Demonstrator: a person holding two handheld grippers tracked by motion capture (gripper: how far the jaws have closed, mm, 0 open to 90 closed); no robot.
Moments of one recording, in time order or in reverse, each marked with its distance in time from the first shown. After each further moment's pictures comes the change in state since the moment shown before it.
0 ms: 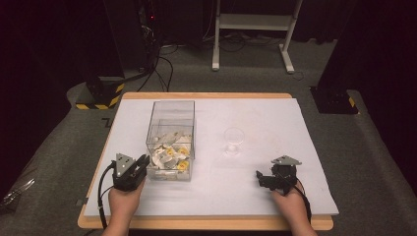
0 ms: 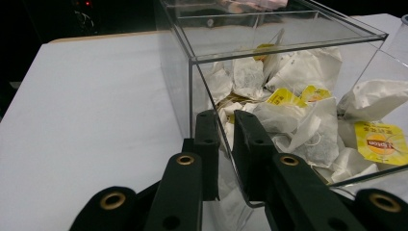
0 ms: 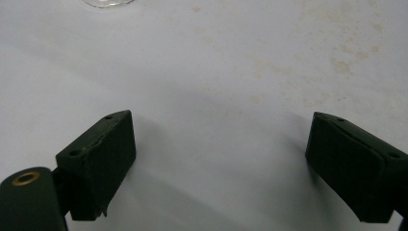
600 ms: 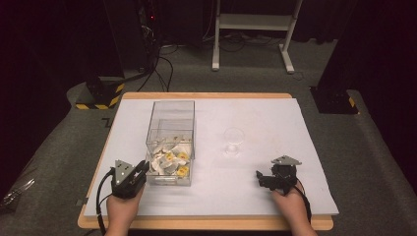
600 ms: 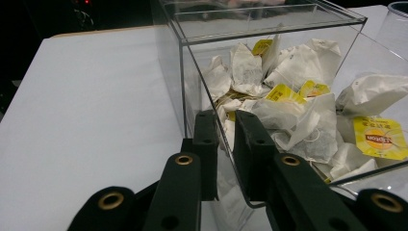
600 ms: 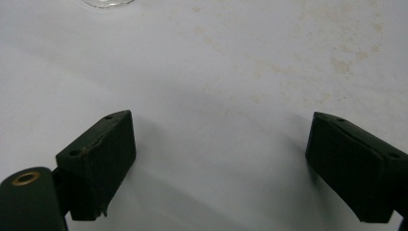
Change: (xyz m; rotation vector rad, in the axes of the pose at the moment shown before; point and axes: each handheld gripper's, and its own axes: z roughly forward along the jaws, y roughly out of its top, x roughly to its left) left arm -0.006 -0.009 -0.015 0.008 0.001 0.019; right arm 0.000 0.000 0.000 -0.001 -0.001 0.003
